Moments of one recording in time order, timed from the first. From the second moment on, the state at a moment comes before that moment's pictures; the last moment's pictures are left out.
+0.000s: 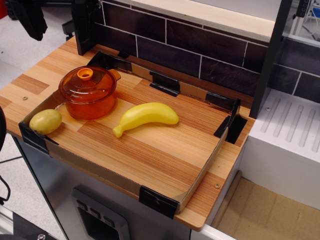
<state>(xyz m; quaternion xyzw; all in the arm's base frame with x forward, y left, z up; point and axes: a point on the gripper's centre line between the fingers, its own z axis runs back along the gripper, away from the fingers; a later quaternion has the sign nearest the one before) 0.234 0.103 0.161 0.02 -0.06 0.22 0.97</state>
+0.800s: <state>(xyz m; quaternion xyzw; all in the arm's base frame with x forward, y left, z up) 0.267 0.139 0.123 0.00 -0.02 0.24 0.97</state>
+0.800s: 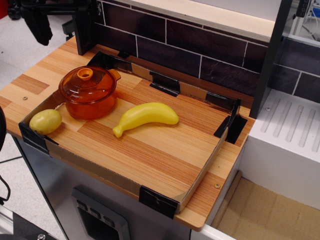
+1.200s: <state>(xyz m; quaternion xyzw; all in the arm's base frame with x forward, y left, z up) 0.276 0.149 0.104 0.00 -0.05 0.23 0.97</state>
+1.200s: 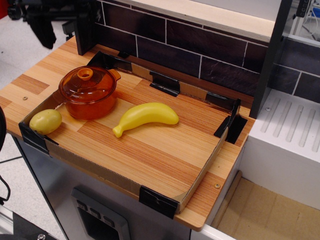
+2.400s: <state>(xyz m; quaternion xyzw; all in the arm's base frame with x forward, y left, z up) 0.282 0.130 0.059 0.01 -0.04 0.23 0.97</state>
